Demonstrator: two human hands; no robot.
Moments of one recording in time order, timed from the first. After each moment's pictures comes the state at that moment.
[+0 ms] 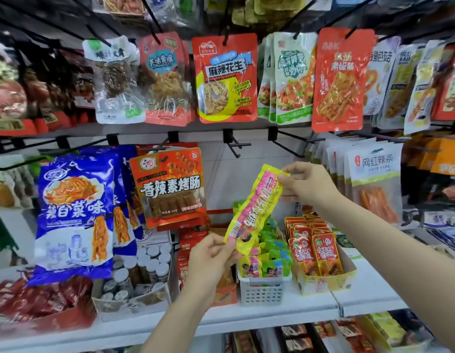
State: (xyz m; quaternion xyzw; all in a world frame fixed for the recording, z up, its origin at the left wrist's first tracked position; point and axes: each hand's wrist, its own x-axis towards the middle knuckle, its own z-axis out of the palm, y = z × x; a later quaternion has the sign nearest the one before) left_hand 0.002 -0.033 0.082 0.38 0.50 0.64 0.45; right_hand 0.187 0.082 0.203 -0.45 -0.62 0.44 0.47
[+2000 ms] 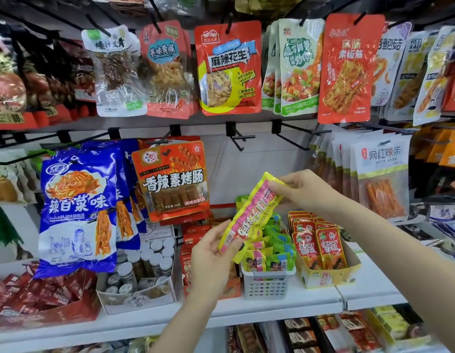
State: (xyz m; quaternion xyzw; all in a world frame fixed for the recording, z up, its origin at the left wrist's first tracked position) left_hand 0.006 -0.035 0.072 0.44 0.50 0.67 0.33; right_hand 0.185 0.073 0.188 -0.40 -0.74 0.43 0.32
